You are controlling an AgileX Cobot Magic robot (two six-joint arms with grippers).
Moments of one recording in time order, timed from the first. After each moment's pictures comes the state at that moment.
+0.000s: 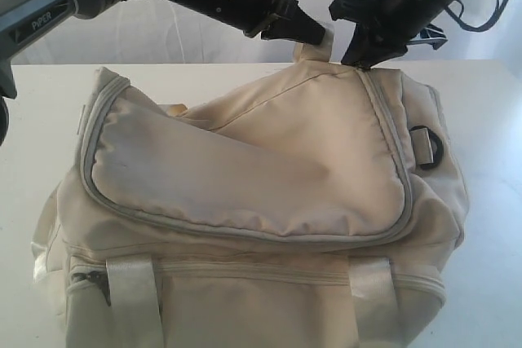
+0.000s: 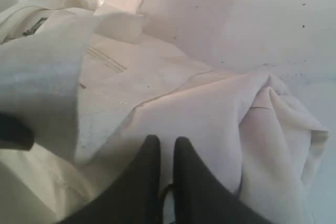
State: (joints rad) left arm -0.30 2.32 -2.32 -1.09 1.15 0.81; right arm -0.02 2.01 -1.89 0.49 1.22 -0.22
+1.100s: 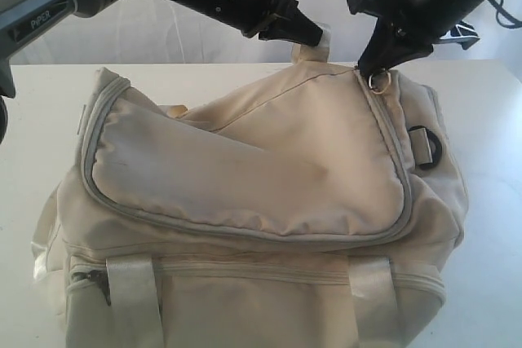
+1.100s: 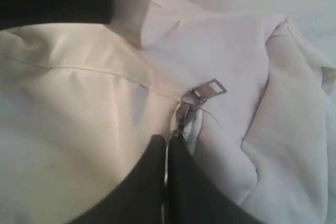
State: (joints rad) left arm -0.30 2.31 -2.32 -1.06 1.14 0.78; right arm -0.02 1.79 -1.67 0.49 1.22 -0.23
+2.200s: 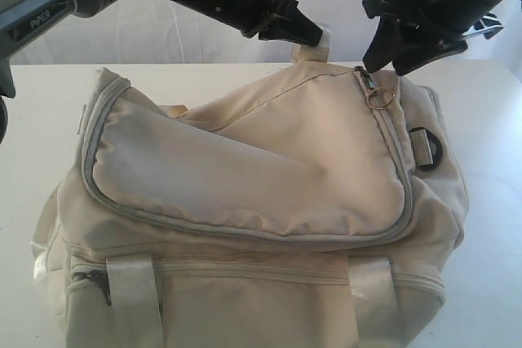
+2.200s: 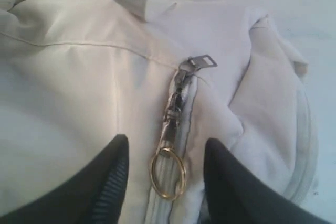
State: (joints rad) left arm -0.30 2.31 -2.32 -1.05 1.14 0.78; right arm -0.02 1.69 -1.62 0.43 1.22 -0.27
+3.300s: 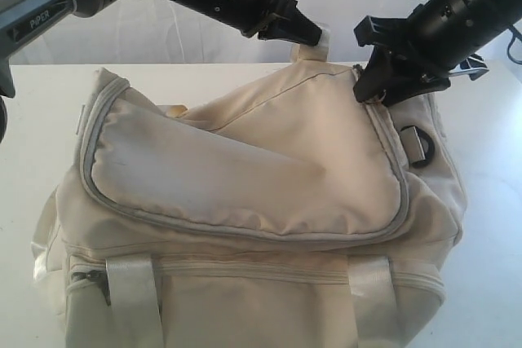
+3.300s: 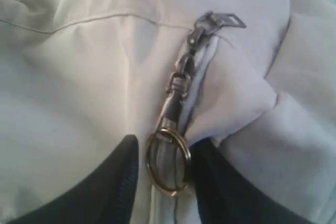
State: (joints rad) left arm -0.30 2.31 -2.32 -1.05 1.14 0.78; right arm -0.02 1.67 -1.44 0.55 1.13 -0.30
